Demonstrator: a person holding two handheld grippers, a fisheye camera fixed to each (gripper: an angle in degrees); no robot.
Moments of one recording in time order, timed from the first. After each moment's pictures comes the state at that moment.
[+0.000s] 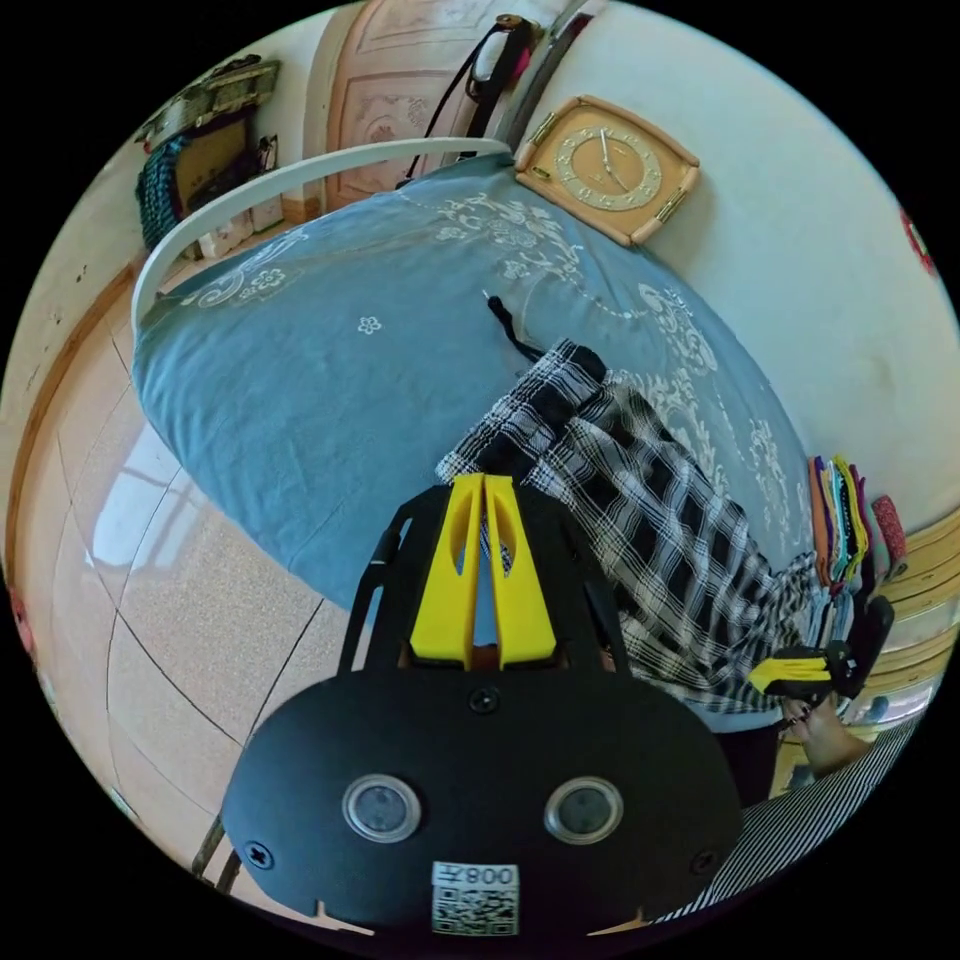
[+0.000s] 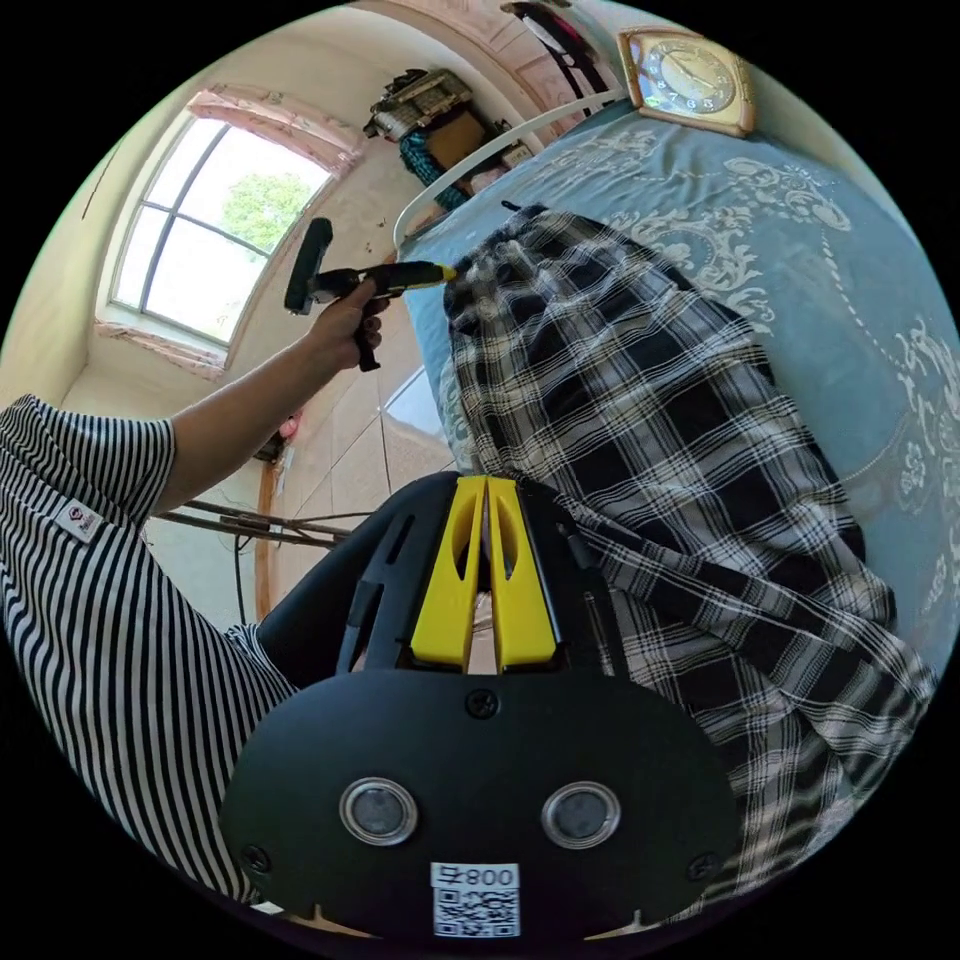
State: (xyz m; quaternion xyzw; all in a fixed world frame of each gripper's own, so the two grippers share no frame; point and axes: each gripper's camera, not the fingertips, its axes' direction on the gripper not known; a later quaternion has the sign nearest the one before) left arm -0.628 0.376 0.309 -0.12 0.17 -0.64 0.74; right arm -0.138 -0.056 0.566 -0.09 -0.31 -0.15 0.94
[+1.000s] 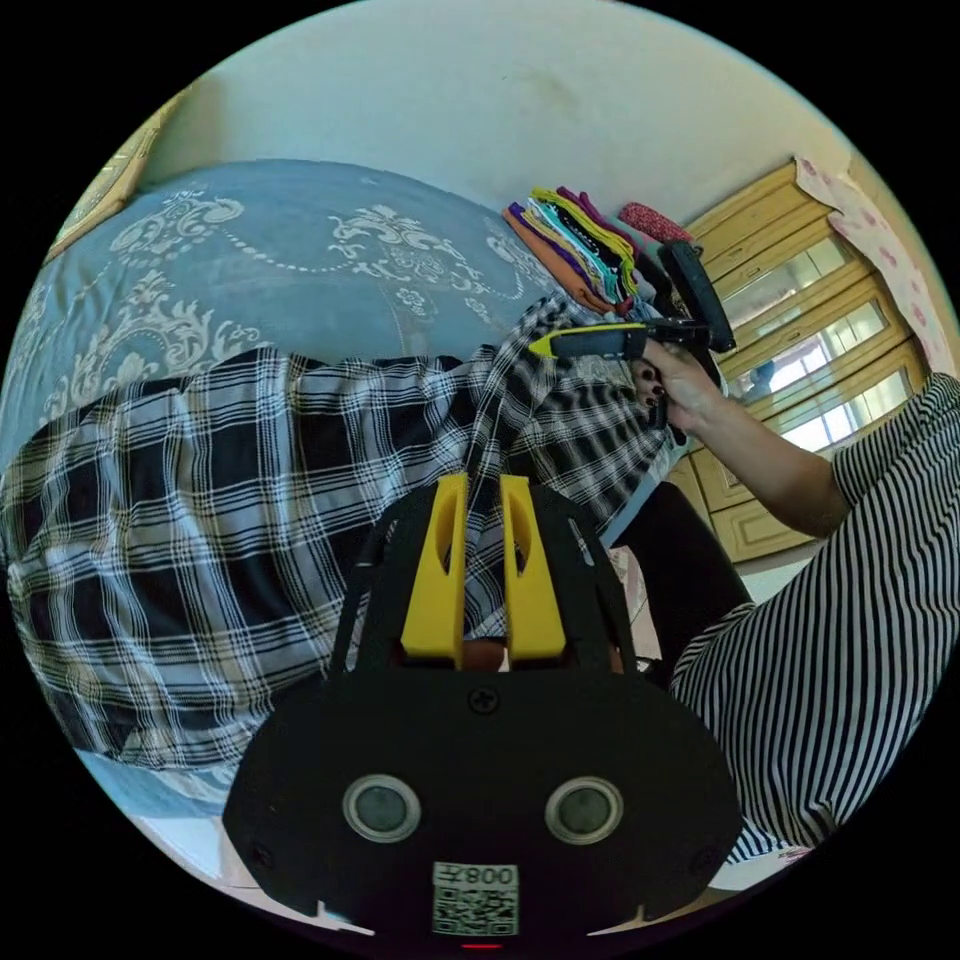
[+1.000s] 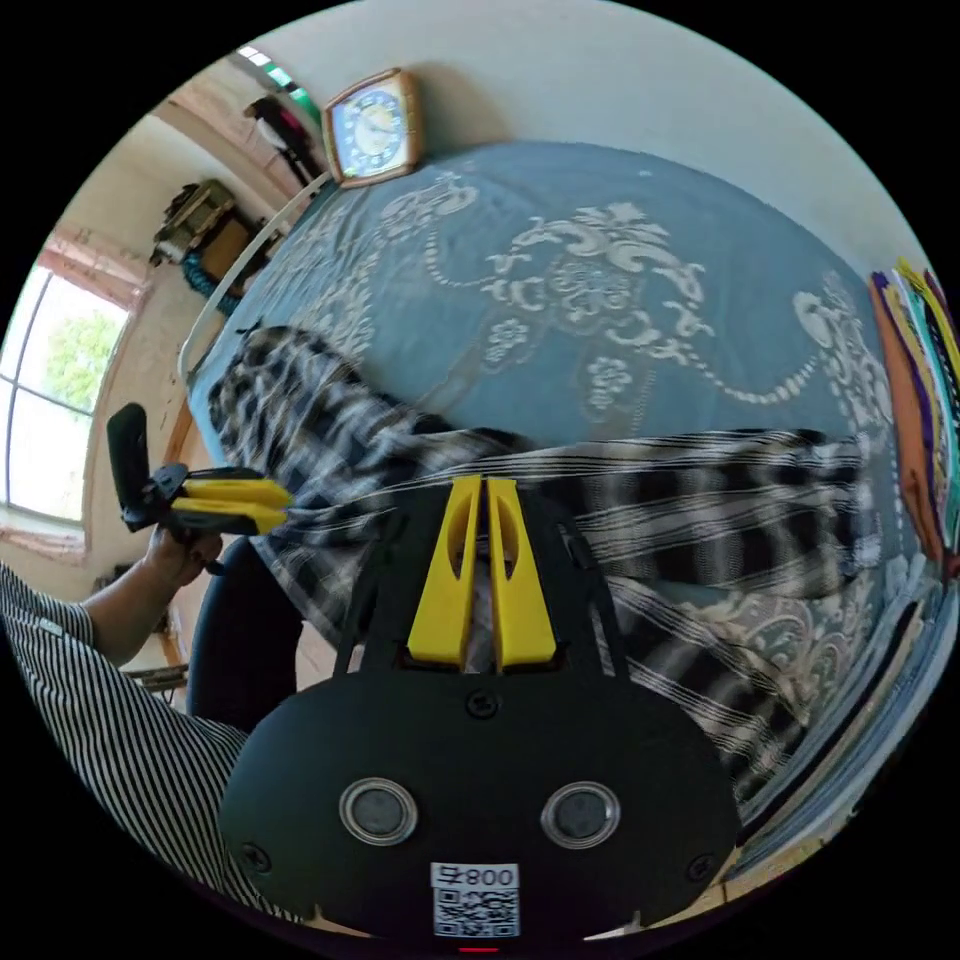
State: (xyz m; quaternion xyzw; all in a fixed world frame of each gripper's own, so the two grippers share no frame) left arm -0.402 0.079 0.418 -0.01 0.48 -0.27 0.83; right arm 0.160 -0.062 0.482 -0.05 -0.08 0.08 0.99
